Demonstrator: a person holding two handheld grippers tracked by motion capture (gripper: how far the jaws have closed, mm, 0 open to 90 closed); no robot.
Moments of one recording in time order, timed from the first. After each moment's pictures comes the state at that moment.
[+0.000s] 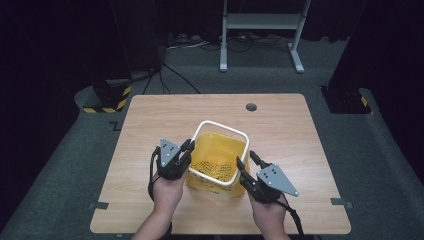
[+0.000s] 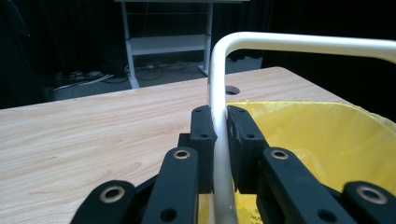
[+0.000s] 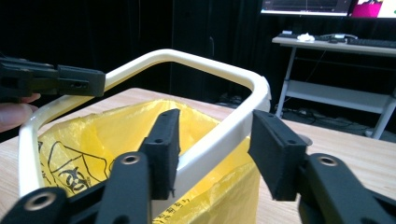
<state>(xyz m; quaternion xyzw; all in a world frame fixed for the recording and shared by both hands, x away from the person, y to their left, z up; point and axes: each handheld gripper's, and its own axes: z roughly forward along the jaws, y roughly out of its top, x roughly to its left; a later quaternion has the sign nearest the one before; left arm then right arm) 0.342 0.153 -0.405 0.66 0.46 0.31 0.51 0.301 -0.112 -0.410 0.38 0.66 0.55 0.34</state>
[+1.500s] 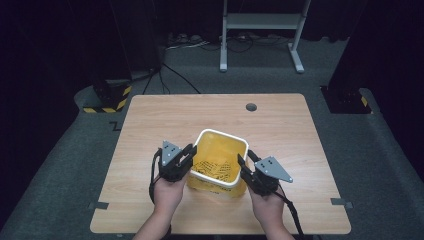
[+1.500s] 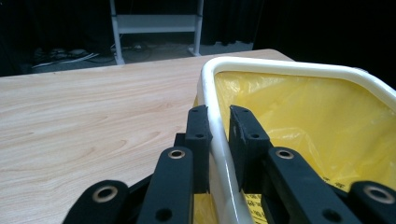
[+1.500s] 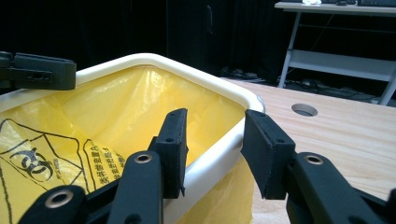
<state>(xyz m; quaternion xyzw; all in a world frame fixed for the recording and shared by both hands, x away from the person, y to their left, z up) 0.348 0.155 -0.421 0.68 0.47 0.27 0.50 0.329 -0.113 -0.429 0.42 0.68 0.52 0.31</state>
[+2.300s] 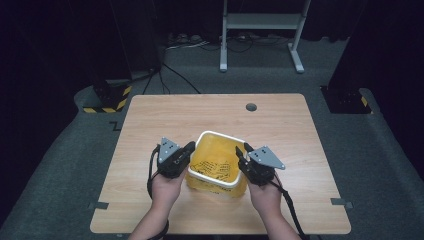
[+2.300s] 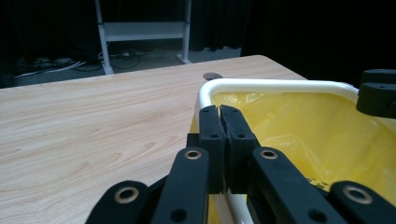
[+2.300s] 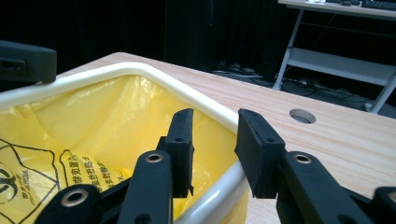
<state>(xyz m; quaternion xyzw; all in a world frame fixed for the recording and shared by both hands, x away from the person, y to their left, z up) 0.357 0.162 -0.420 0.68 0.45 0.26 0.52 0.354 -0.103 -0.423 0.40 0.70 0.49 0.33</state>
